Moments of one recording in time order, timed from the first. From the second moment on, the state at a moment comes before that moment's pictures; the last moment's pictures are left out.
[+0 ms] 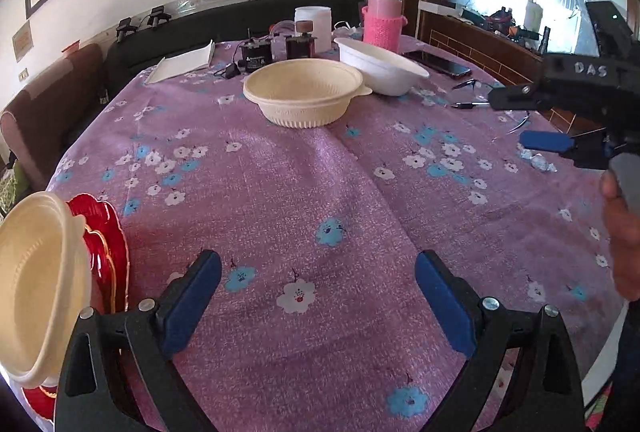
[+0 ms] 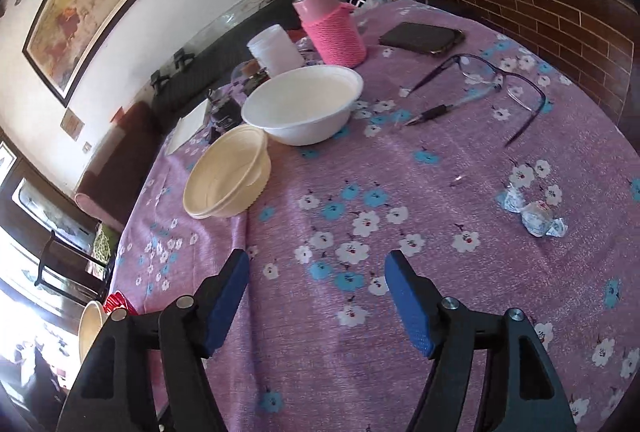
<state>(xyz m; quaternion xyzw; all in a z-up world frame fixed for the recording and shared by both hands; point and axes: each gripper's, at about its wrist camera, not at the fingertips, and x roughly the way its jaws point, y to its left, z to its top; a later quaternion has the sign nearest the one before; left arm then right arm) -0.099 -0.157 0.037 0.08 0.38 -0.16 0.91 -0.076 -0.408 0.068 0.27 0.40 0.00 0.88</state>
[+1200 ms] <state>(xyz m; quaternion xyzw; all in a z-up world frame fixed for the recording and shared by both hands) -0.086 -0.163 0.014 0.09 0.42 -0.14 0.89 0.016 -0.458 0.060 0.35 0.44 0.02 0.83</state>
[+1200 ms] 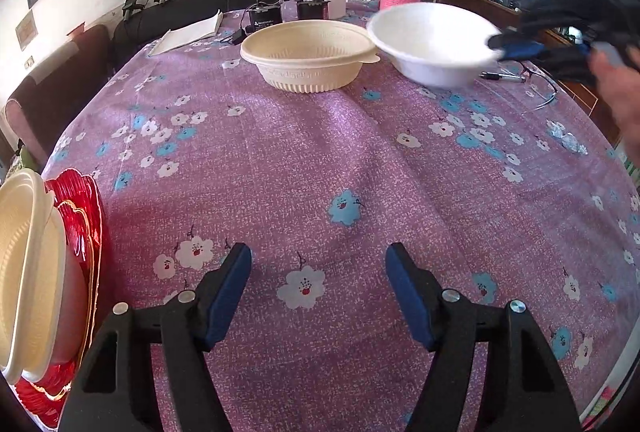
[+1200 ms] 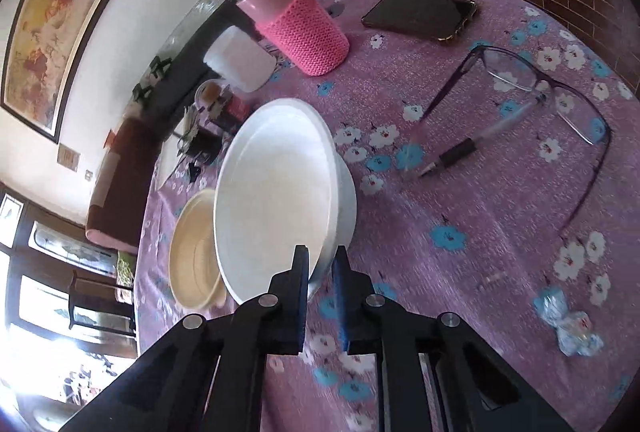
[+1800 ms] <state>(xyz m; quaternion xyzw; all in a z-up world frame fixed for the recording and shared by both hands) -0.099 -0.147 0.050 0.00 0.42 -0.22 0.88 -0.135 -0.442 0.062 0.36 0.45 0.18 0.80</state>
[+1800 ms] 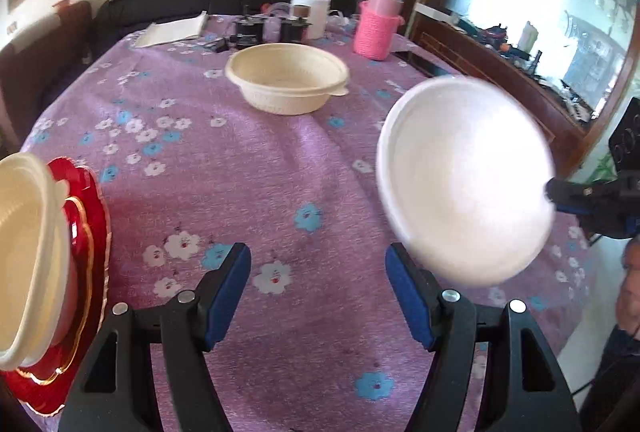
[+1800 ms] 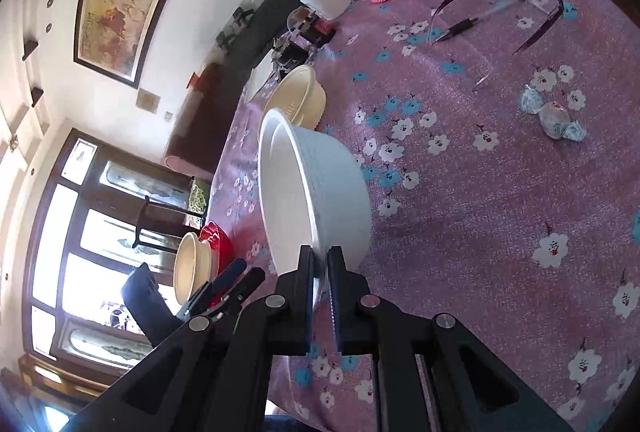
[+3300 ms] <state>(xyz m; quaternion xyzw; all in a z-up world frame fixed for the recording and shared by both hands) -0.087 -0.173 0.055 0.02 0.44 -0.21 0.87 -0.122 -0.363 0.066 0.14 0.46 0.05 0.88</state>
